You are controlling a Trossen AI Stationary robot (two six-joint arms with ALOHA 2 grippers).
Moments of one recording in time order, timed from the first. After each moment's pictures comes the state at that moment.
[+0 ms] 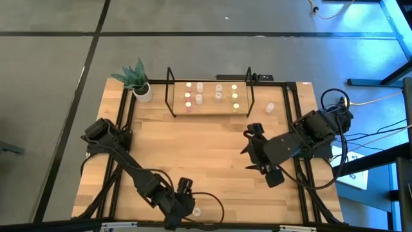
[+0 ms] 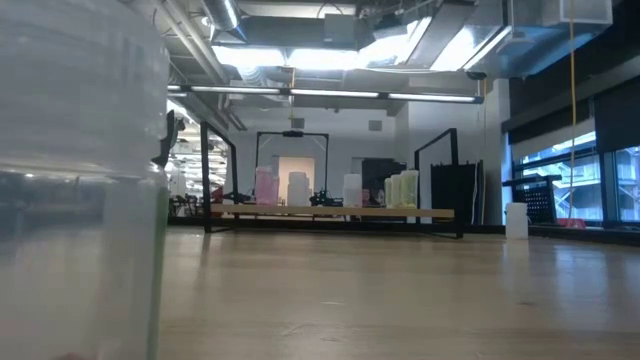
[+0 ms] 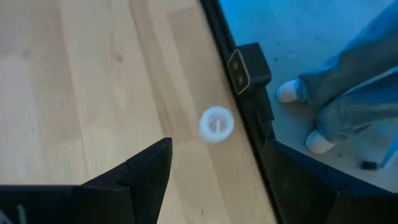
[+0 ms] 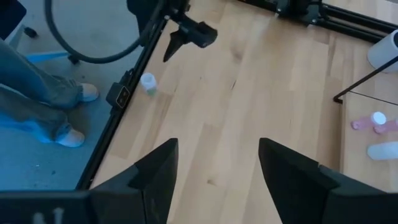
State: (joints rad) left arm -0.72 1.86 1.55 -0.66 -0.21 -0.40; right arm 0.52 1.70 2.27 -1.45 0.18 0.13
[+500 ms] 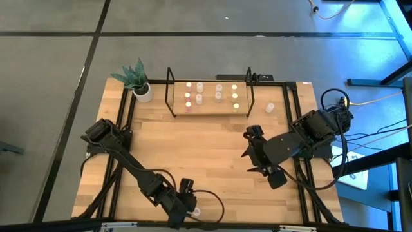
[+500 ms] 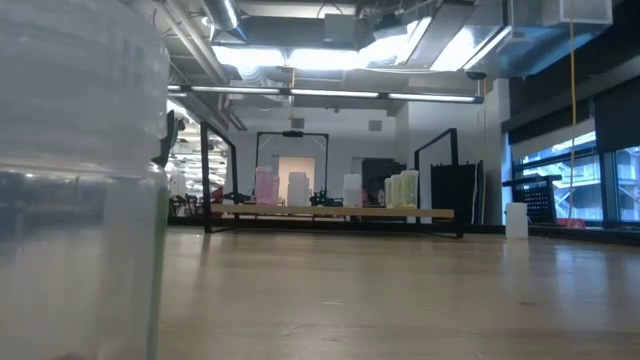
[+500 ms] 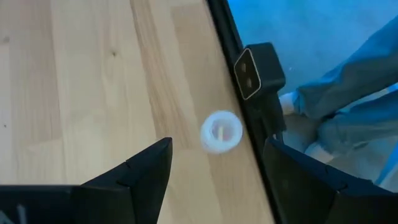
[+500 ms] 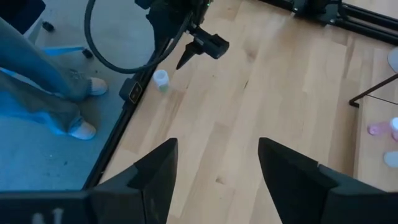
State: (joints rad) left arm -0.71 1.87 1.43 -0.48 -0.22 -0.44; right arm 0.52 1.70 2.27 -1.45 0.12 0.10
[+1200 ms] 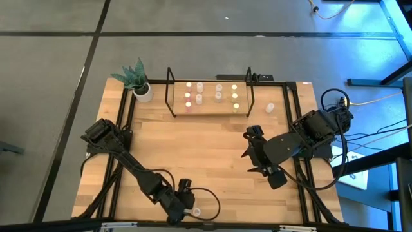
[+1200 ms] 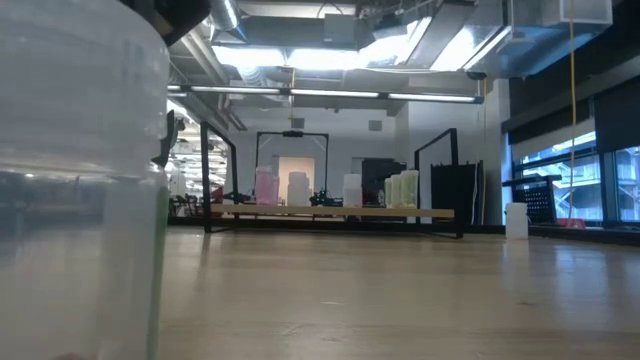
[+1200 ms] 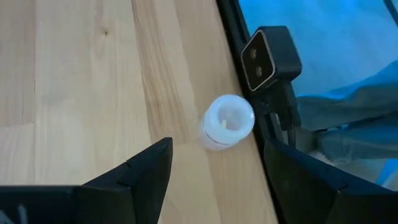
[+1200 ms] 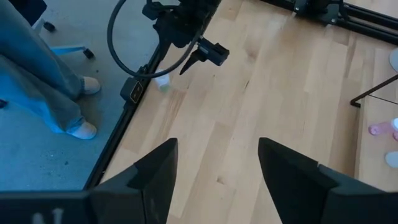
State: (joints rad) left arm -0.71 1.87 1.26 -0.27 -0.23 -0.50; right arm 0.52 1.70 2.27 -1.45 0.12 0.10
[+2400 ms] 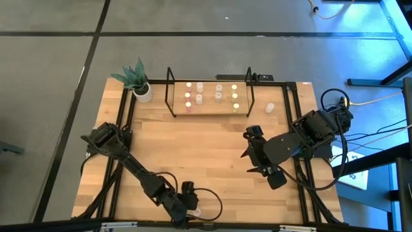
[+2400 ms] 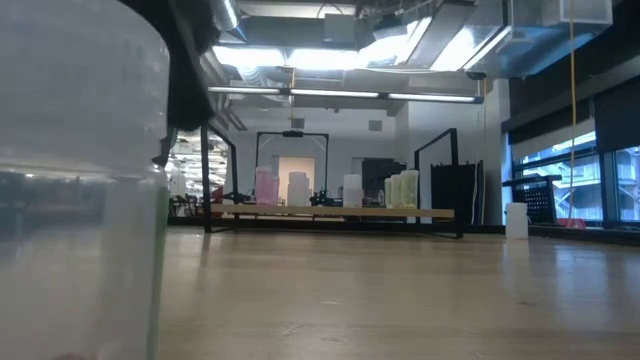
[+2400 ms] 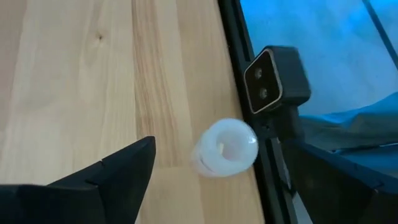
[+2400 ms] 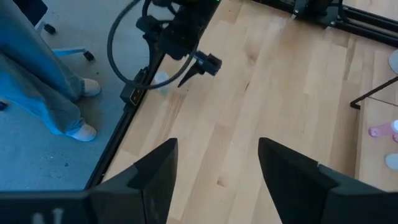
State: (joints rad) left arm -0.71 1.93 1.26 -0.15 -0.26 -0.57; right arm 0.52 1.70 2.27 -1.44 0.12 0.10
